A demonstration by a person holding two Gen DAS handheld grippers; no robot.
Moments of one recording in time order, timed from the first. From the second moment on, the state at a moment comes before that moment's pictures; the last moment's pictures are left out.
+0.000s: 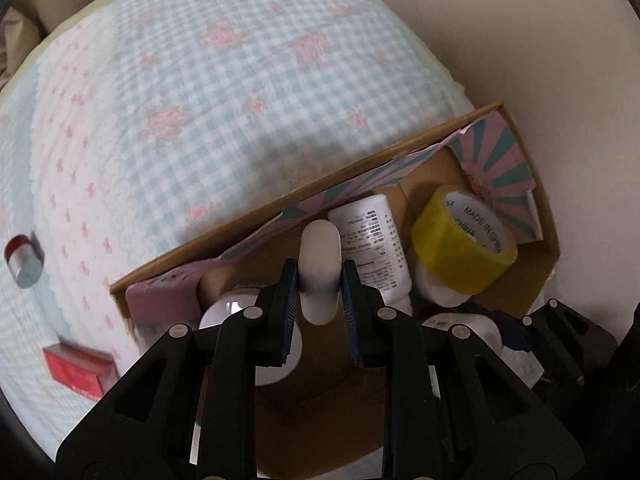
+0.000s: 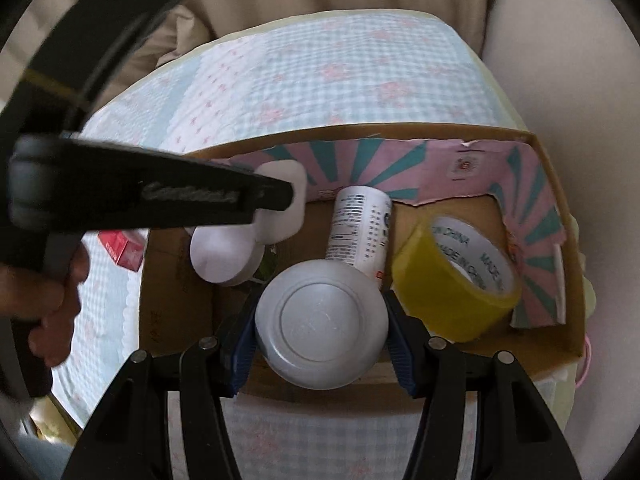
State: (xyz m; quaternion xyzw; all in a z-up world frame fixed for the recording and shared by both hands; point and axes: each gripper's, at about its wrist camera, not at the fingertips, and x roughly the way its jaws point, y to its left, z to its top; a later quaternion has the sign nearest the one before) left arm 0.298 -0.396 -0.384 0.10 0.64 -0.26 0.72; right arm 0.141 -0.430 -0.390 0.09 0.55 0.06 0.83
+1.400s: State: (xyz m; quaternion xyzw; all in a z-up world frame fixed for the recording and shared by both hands) left arm 0.227 -0.326 -0.273 0.12 0.57 -0.23 0.78; right arm 0.082 -0.425 -0.326 0.05 0.47 0.03 0.88
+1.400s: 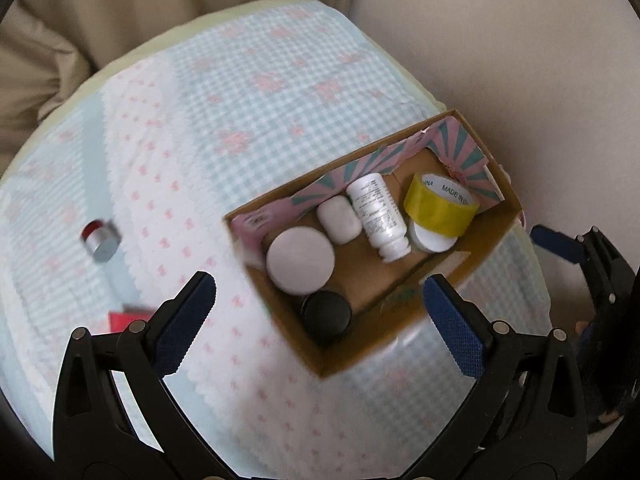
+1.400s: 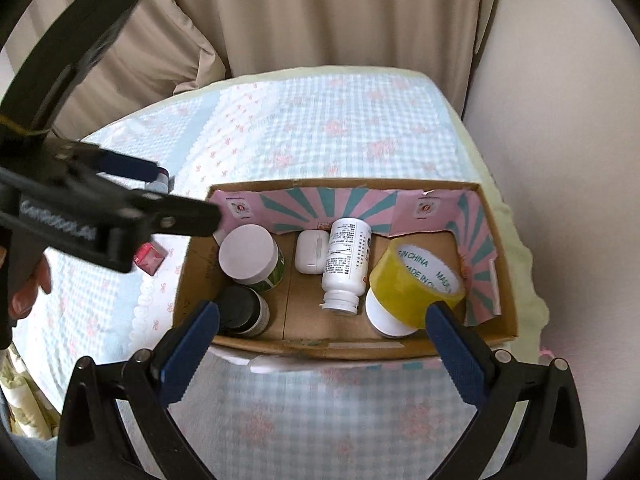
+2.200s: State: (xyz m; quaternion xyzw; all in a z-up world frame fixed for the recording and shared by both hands) left arm 0.148 -0.047 -0.151 0.08 0.50 -0.18 0.84; right arm 0.044 -0.247 -0.210 0.06 0.46 0.01 0.89
